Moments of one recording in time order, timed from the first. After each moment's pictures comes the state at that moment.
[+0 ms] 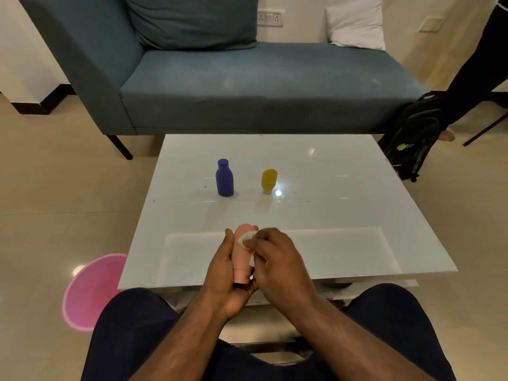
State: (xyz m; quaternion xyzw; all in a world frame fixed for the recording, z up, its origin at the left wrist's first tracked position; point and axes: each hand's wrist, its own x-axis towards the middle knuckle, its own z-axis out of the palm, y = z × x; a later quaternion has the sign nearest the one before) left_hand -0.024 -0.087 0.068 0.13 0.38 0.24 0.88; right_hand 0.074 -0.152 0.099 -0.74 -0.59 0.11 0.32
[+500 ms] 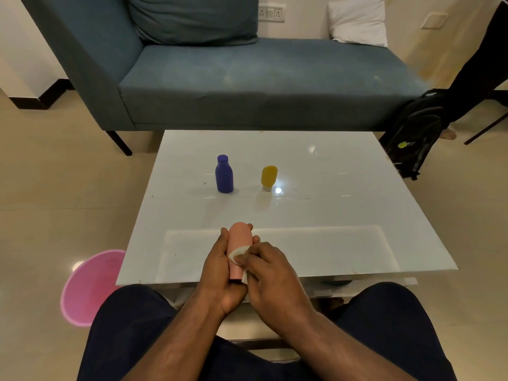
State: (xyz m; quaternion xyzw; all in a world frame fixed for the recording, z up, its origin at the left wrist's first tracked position) left_hand -0.027 -0.083 0.063 0.06 0.36 0.25 0.89; right_hand 0.058 -0.172 0.097 -0.71 -0.62 0.13 0.32
